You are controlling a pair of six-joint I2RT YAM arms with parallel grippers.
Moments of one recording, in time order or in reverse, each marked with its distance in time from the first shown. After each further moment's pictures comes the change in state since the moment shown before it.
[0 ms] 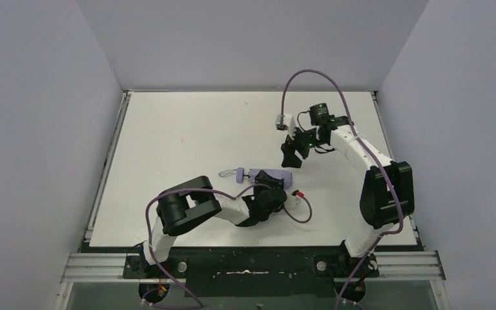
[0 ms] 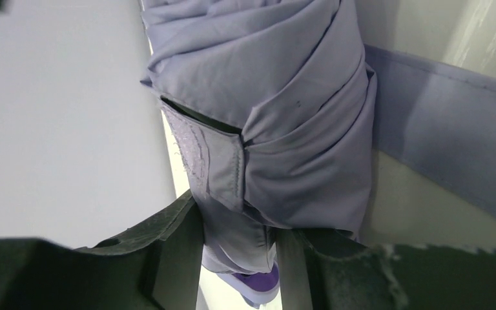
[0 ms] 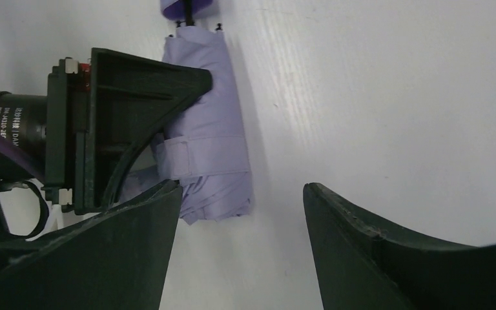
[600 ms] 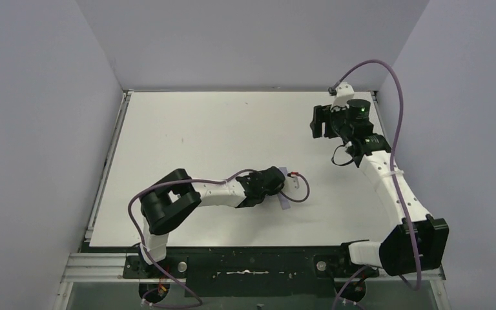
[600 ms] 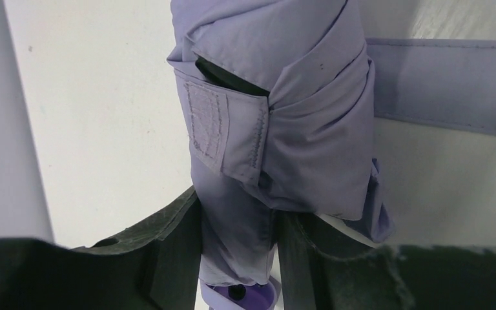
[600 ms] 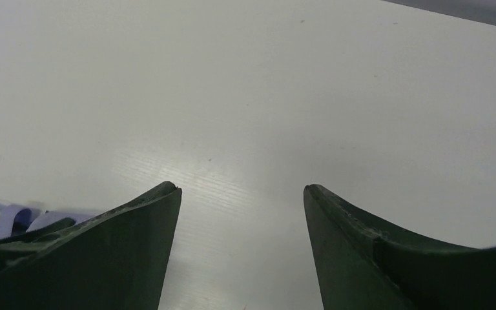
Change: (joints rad) left arm 0.112 -0.117 0.156 -0.510 0.308 -0.402; right arm -0.098 -0.403 -0.141 0.352 0.626 0.766
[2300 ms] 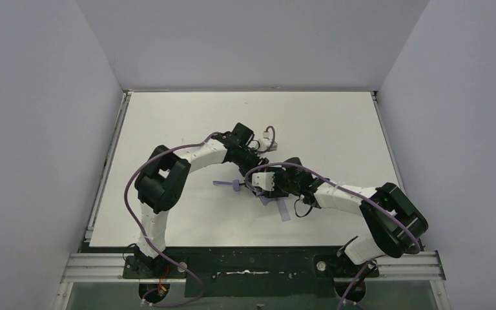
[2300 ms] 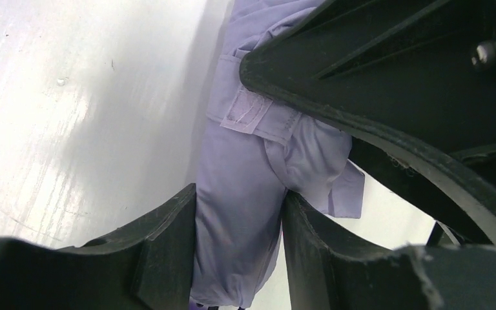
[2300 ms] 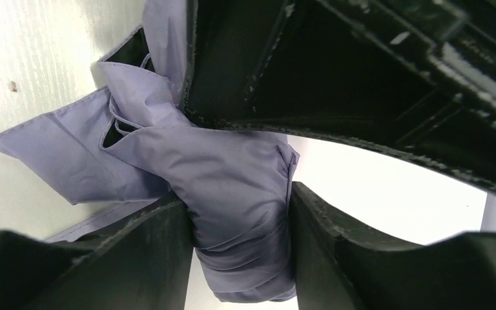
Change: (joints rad) left arm 0.396 0.116 0.257 -0.350 1.055 -0.349; right arm 0.502 0.215 -0.557 0.478 -0.090 -0.970
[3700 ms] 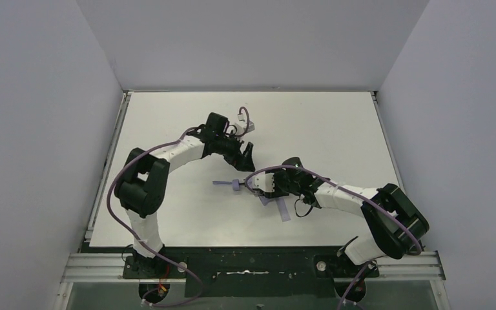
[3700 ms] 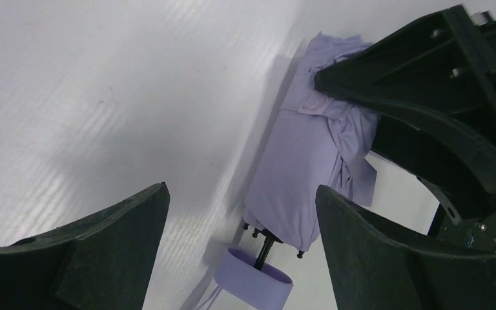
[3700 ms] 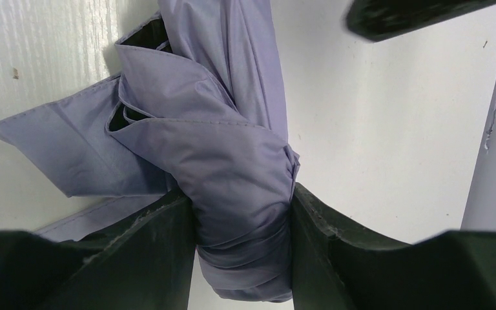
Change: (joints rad) left arm 0.171 -0.177 -0.123 0.175 0.043 -0.110; right arm 0.008 -0.013 0.003 -0.022 -0.008 -0.060
